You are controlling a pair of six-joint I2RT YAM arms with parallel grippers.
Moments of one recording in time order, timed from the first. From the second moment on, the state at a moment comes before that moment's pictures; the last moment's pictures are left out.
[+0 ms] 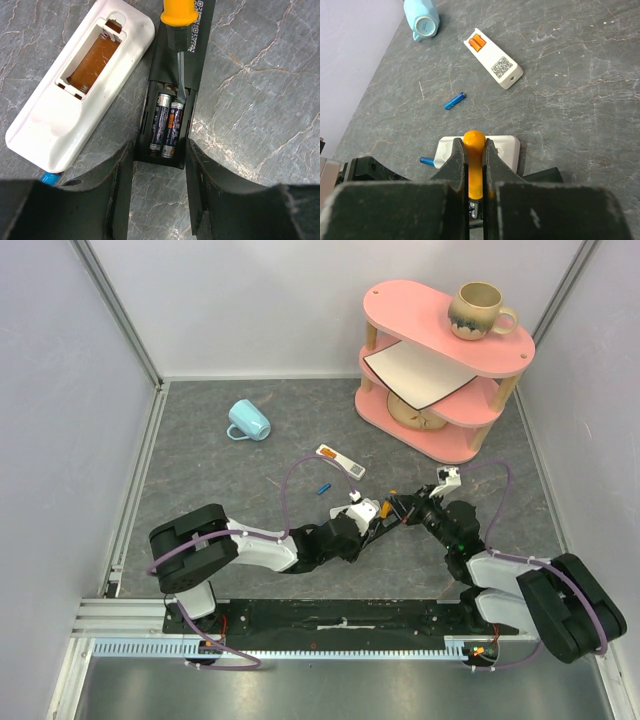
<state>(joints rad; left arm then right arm) -1.17 1.73 0.70 0.35 -0.26 -0.27 0.41 1.16 0.09 0.91 -0.17 0.62</state>
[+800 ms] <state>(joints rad) -1.17 1.73 0.69 0.42 -0.25 -0.30 0.46 1.11 0.08 0.96 -0.34 0.78</state>
